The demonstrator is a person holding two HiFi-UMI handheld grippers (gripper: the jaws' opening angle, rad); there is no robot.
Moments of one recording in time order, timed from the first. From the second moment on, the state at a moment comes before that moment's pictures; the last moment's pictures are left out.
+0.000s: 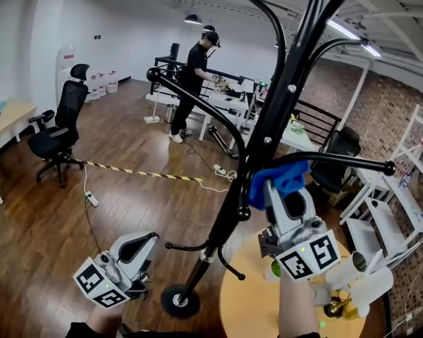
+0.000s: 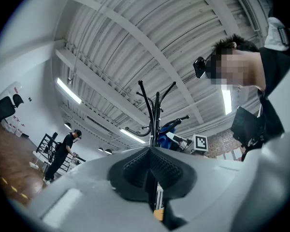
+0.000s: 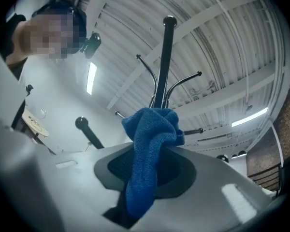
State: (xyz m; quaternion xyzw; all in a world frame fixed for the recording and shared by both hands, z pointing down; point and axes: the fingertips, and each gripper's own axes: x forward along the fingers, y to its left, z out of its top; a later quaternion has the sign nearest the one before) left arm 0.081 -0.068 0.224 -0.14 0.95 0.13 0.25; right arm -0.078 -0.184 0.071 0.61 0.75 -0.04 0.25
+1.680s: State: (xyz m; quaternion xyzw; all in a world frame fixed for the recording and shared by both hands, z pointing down) left arm 0.076 -0.068 0.251 -0.13 0.95 0.16 0.22; right arm -0.081 -0.181 0.389 0.67 0.72 0.13 -0.13
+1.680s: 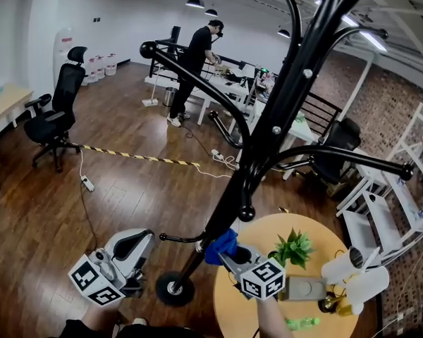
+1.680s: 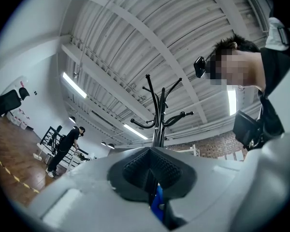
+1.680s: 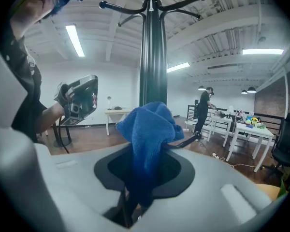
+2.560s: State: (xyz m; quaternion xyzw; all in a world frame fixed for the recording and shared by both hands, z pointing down) left arm 0.079 -0.060 0.238 -0.13 0.95 0.15 0.24; right arm -0.071 -0.219 0.025 0.59 0.76 -0.09 0.27
